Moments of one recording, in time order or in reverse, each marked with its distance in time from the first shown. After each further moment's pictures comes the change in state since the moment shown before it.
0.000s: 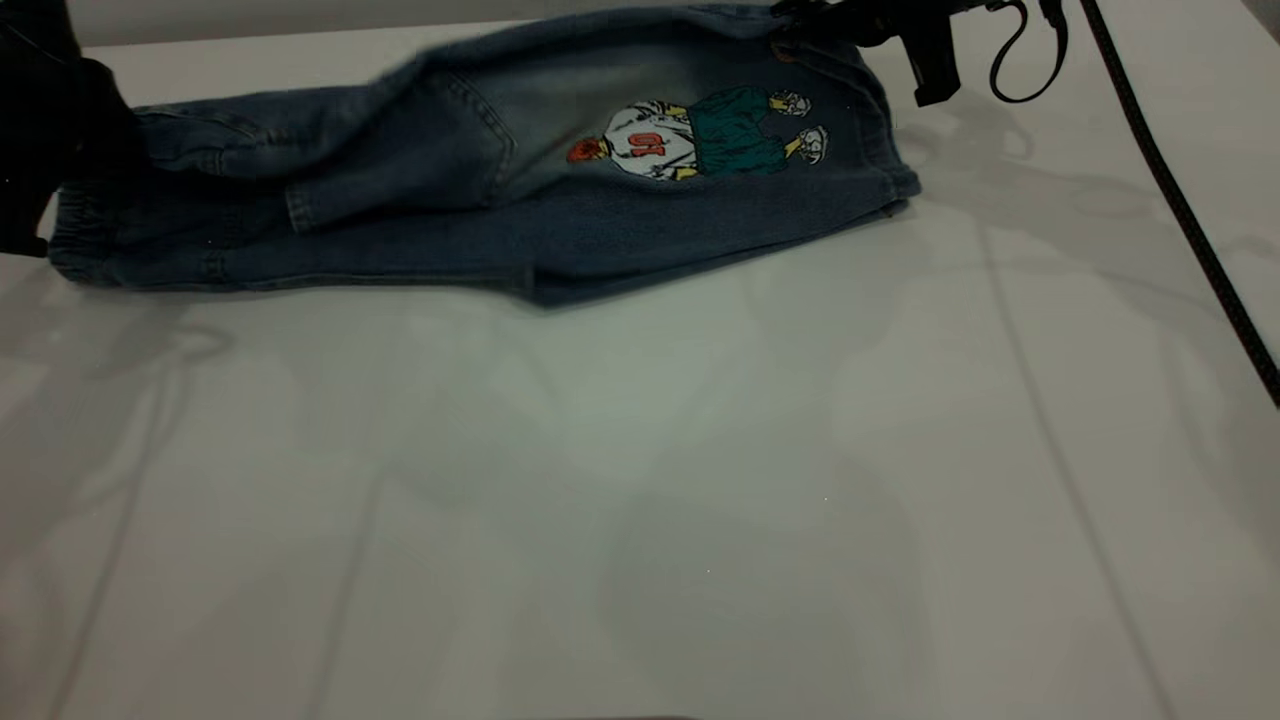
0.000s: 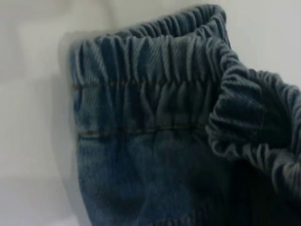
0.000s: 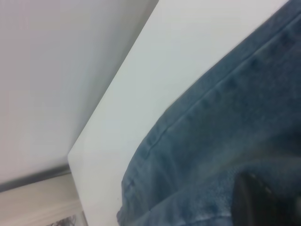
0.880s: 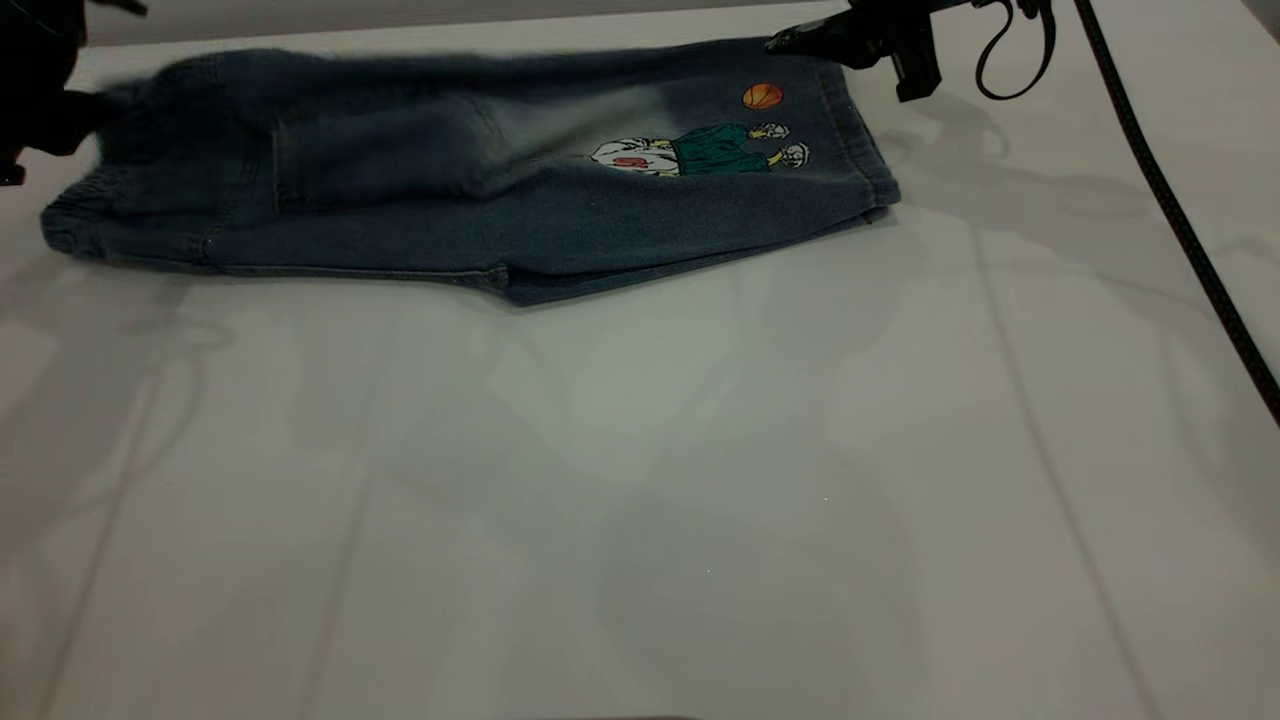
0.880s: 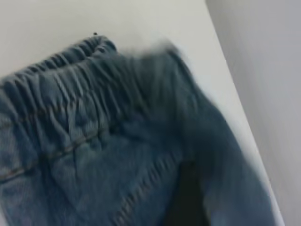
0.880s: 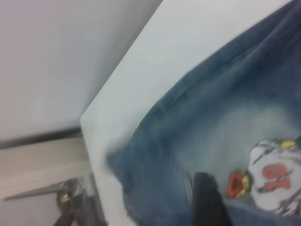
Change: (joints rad) left arm 0.002 0.001 0.000 0.039 -0.224 0.205; right arm 0.005 0.001 0.000 0.001 0.123 -0.070
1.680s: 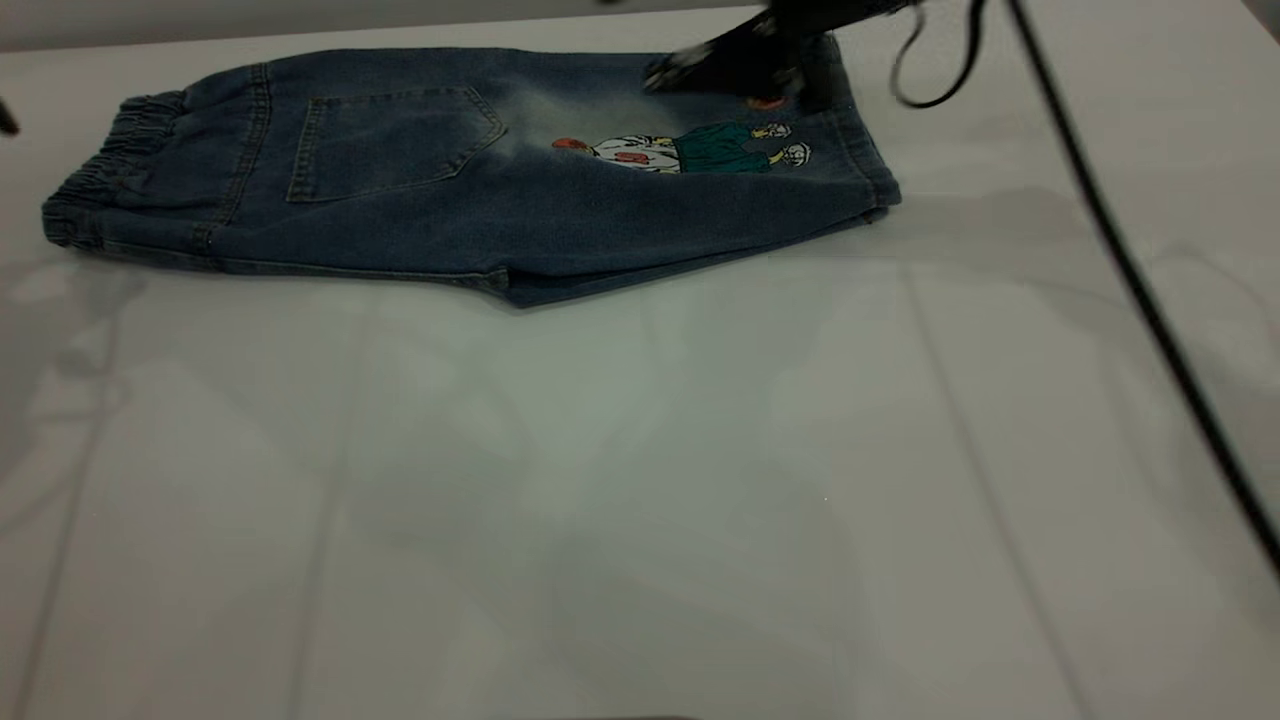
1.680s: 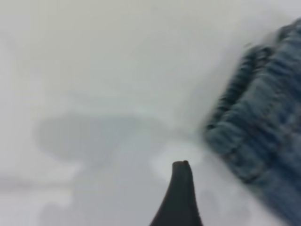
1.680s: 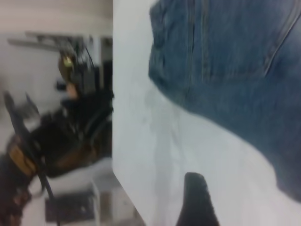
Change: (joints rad) left arm 0.149 -0.118 -0.016 0.821 0.512 -0.104; right arm 0.113 -0.010 -0.003 -0.144 0.253 -0.158
